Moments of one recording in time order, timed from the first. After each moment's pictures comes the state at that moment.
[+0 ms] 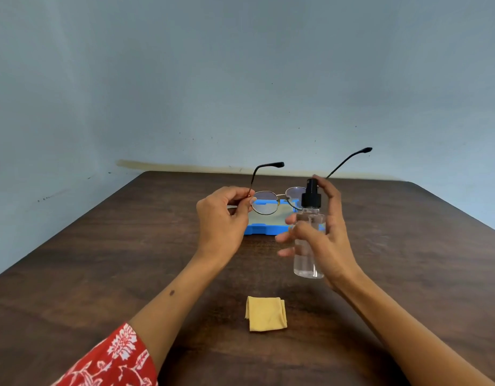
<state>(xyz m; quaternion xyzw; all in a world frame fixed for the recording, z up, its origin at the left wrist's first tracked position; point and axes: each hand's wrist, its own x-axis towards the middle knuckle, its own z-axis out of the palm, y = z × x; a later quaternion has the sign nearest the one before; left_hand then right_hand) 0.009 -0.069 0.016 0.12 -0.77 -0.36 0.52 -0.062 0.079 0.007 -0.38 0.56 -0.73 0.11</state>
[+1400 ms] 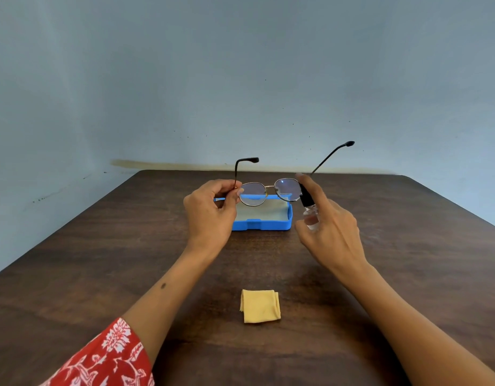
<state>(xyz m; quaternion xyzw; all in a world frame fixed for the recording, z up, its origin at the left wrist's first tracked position) 0.012 -0.074 0.017 0.13 -0.74 -0.39 0.53 -0.090 0.087 0.000 -0.38 0.81 -0.37 -0.26</state>
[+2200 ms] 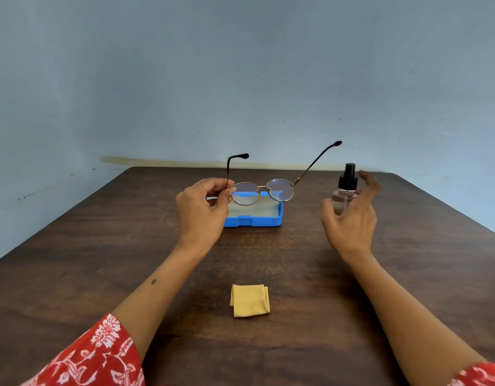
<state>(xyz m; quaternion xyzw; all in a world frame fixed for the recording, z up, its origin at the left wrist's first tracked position) 0.010 -0.073 0.016 0.14 -0.75 -0.38 0.52 -0.126 0.107 -0.007 -0.22 0.75 -0.55 -0.30</state>
